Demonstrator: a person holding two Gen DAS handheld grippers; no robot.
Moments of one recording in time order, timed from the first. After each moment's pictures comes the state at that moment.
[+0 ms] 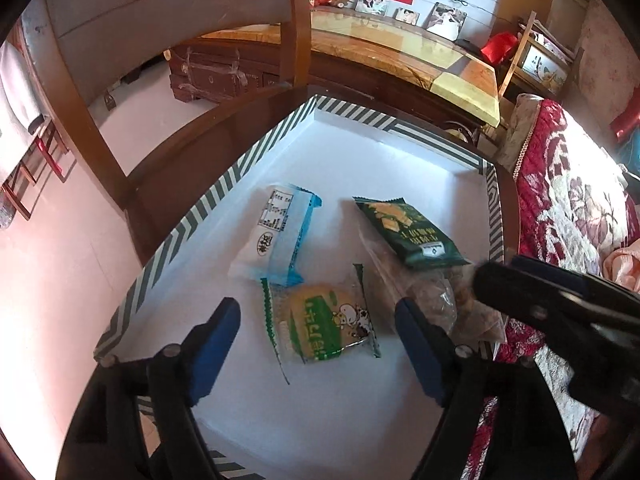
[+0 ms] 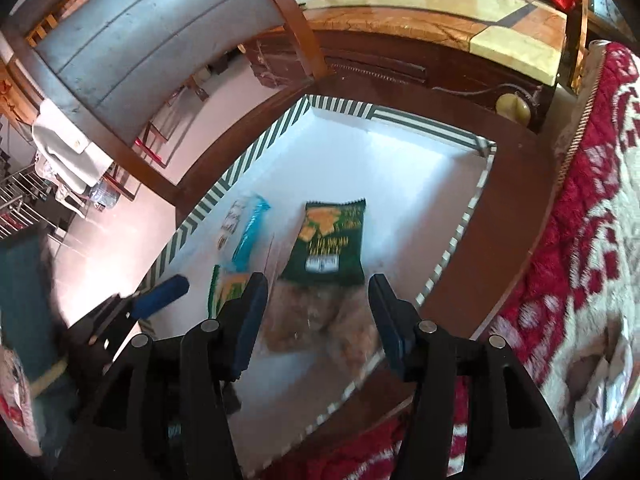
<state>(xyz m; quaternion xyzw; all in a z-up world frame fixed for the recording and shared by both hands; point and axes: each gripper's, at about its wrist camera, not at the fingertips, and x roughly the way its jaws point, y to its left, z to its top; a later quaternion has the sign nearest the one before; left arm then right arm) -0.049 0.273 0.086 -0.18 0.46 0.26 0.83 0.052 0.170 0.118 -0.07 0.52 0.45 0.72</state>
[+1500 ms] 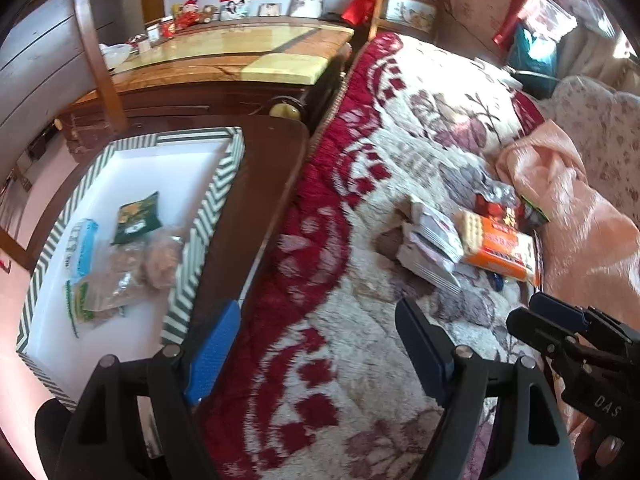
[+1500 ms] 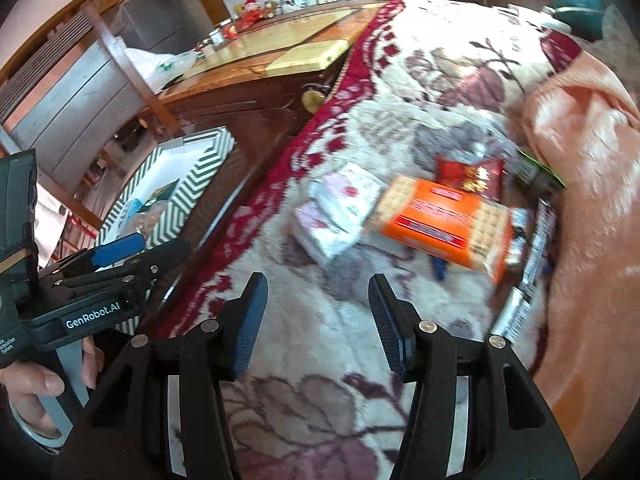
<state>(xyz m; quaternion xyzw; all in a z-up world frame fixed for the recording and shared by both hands) 0.003 0.076 0.109 -0.09 0.47 0.10 0.87 0.036 -0.113 0.122 0.02 0.50 0.28 0.82</state>
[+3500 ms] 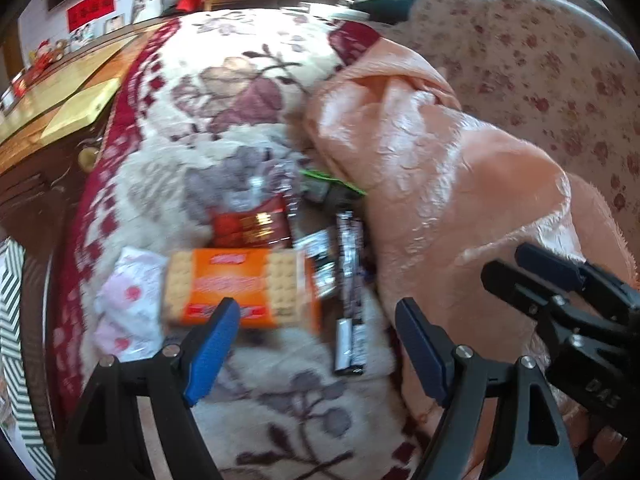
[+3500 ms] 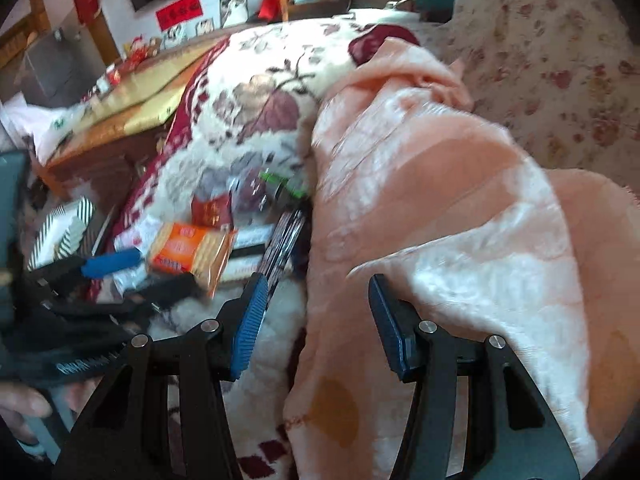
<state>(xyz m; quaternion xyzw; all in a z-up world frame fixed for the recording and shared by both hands) 0.104 -0.129 0.104 -0.01 0.51 -0.12 0.85 0.068 -0.290 0.155 0.02 0.48 0.09 0.87</state>
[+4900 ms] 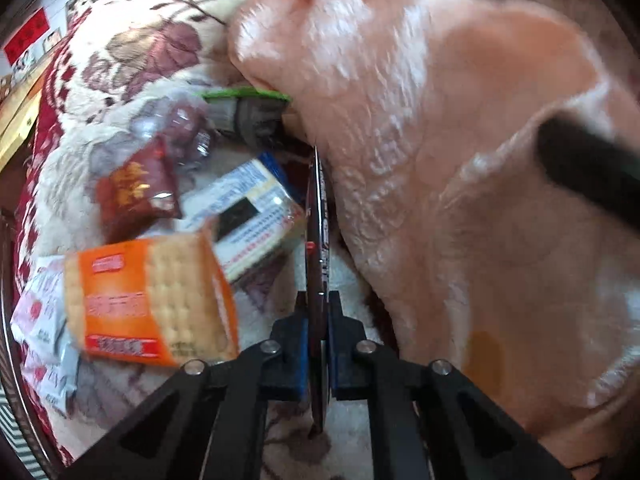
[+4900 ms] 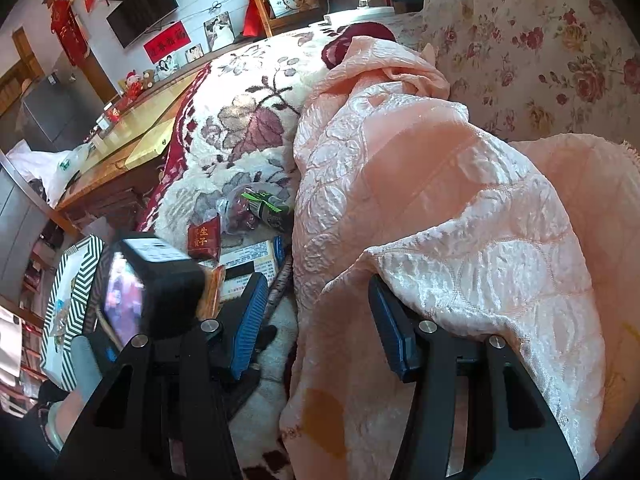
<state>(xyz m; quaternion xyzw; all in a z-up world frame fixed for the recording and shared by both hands) 0.111 -0.175 0.045 0.06 0.57 -0.17 0.80 0.073 -0.320 0.147 0.09 0.48 0.09 0.87</state>
